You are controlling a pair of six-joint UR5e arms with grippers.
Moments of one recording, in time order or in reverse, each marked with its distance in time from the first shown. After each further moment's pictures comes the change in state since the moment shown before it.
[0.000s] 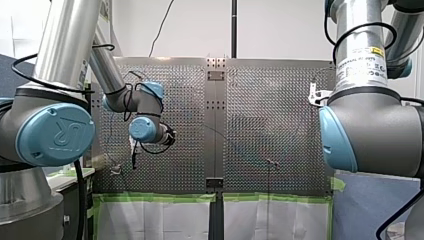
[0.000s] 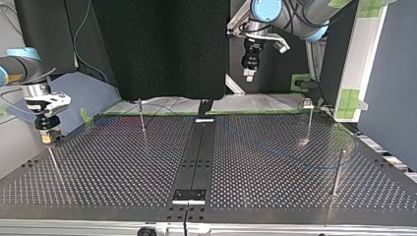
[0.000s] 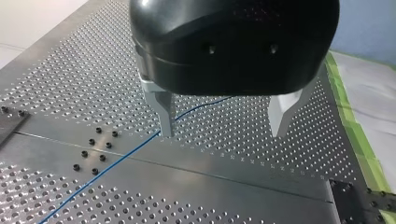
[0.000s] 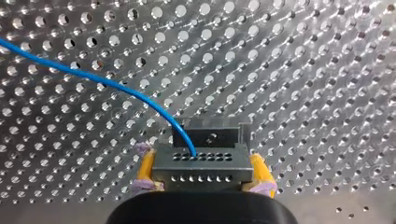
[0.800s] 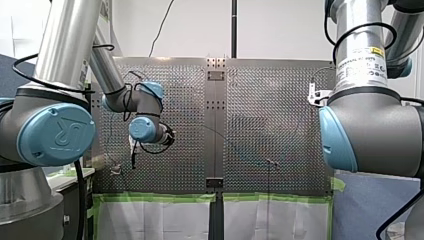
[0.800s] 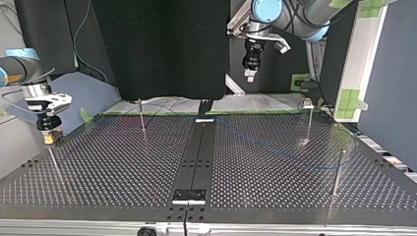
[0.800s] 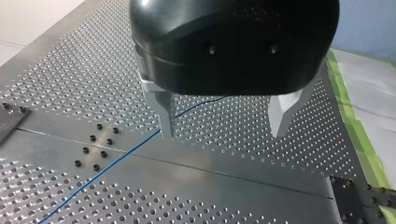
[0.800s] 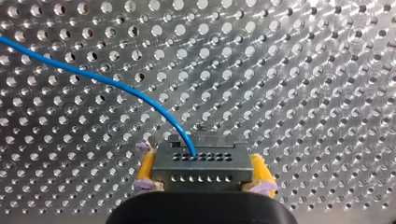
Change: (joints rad) left arm 0.007 0.000 0.000 0.000 0.000 0.001; right arm 0.000 0.001 -0.005 0.000 -0.037 -0.031
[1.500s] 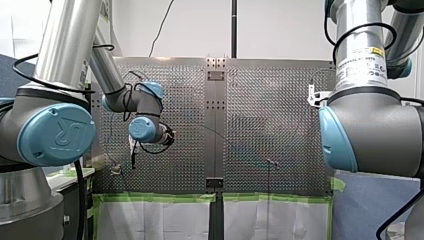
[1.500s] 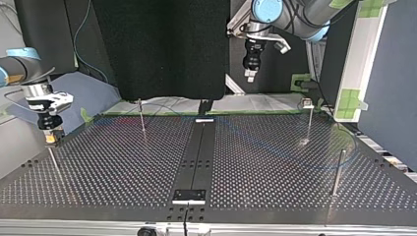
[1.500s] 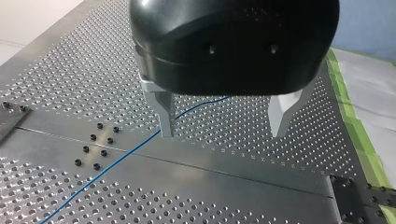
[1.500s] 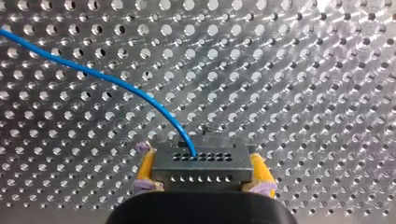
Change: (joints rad) left arm 0.002 0.000 0.000 0.000 0.000 0.000; right arm 0.001 0.003 0.001 0.013 -0.001 -0.044
